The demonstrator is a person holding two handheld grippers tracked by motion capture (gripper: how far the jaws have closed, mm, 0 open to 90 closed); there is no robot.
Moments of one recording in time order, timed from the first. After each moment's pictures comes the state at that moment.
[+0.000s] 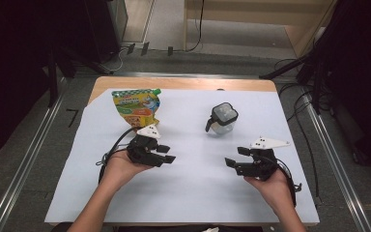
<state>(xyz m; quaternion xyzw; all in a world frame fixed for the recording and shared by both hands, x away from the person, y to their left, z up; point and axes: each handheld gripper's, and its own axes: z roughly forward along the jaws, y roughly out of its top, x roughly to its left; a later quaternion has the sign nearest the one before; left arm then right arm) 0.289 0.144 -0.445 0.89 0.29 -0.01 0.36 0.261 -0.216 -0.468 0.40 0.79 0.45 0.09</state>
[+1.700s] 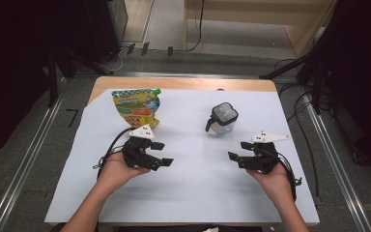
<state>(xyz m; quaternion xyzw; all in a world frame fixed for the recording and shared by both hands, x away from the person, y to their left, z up) 0.284 0.158 -0.439 0.87 0.29 0.00 0.40 0.280 -0.224 -0.469 0.41 0.79 0.43 0.11</state>
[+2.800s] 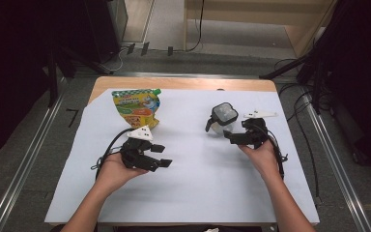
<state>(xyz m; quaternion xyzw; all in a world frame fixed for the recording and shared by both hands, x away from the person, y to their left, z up) 0.279 0.160 -0.438 0.87 0.28 0.00 0.40 0.356 -0.211 -0.480 0.46 0.77 0.41 0.15</state>
